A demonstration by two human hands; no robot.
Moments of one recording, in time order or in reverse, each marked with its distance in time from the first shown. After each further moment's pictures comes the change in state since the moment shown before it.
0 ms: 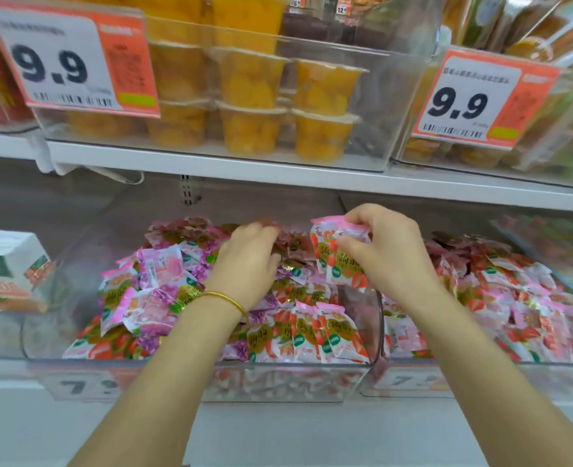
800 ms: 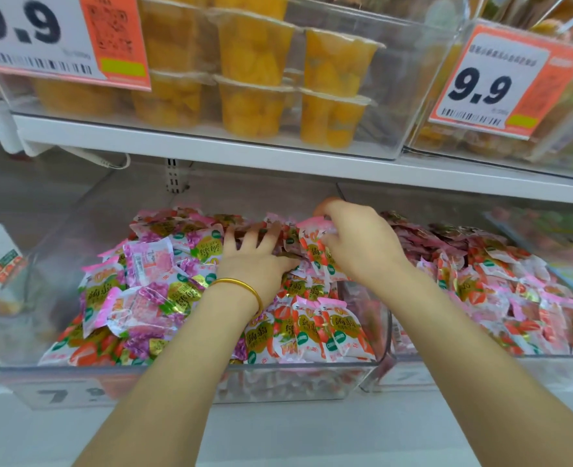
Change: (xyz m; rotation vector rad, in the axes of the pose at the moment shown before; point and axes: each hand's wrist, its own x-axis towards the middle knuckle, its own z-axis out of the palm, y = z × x) left_hand 0.006 -0.007 0.029 0.405 -0.306 0.095; right_hand 0.022 -0.007 0.034 -0.340 -0.131 -0.105
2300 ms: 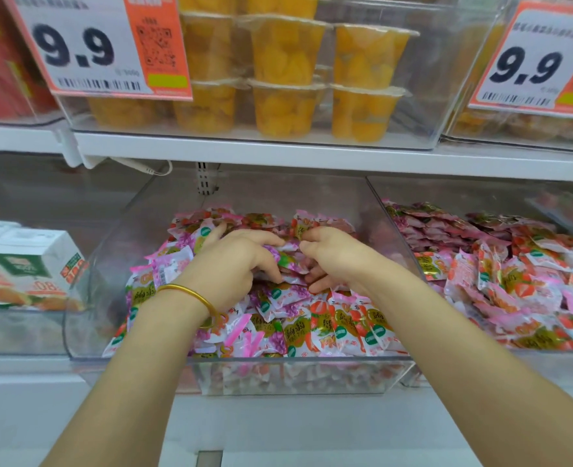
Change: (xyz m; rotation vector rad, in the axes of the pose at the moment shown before) left_hand -0.045 -0.063 -0.026 -0.331 0.110 0.131; right_hand 0.011 -0.043 0.043 0.804 -0.513 0.385
